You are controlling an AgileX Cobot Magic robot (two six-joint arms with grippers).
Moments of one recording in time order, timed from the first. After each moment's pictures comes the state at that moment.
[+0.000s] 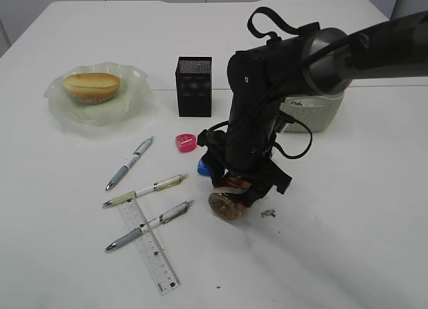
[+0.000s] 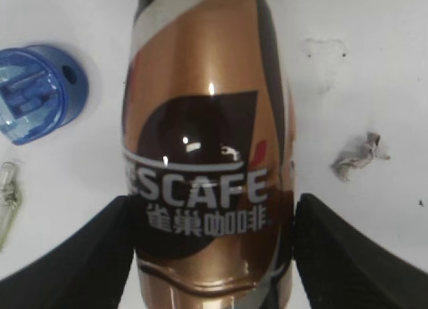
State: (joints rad) left arm -0.11 1.21 -1.50 -0.10 1.26 -0.06; right arm 0.54 2.17 -1.59 0.06 0.93 1.14
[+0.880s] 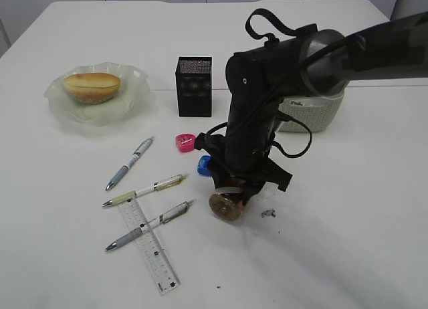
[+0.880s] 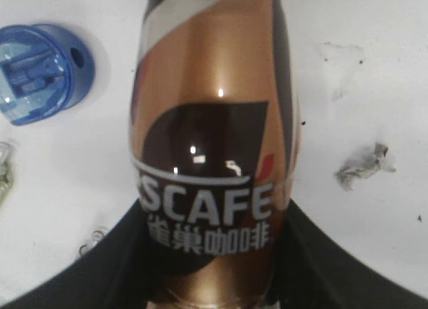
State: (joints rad) left arm -0.11 1.21 -1.50 -0.10 1.26 -0.06; right arm 0.54 2.18 -1.59 0.06 0.93 1.07
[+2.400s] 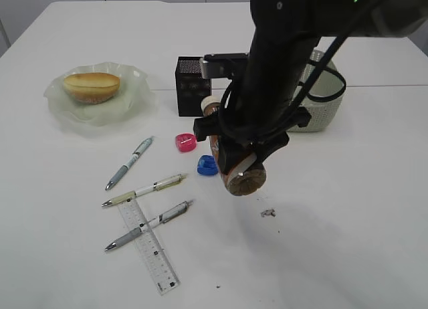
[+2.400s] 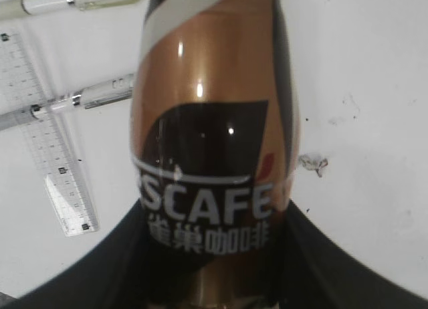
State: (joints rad) left arm -0.11 1.22 -1.50 -0.10 1.26 -0.06; right arm 0.55 1.94 -1.57 0.10 1.08 0.22
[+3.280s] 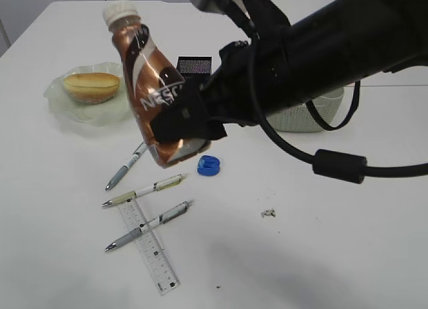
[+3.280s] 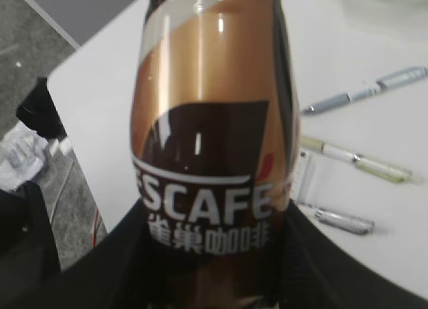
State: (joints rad) left arm -0.11 1.28 -1.48 -0.27 1.21 -0.04; right arm 0.55 1.55 -1.16 0.96 0.69 -0.88
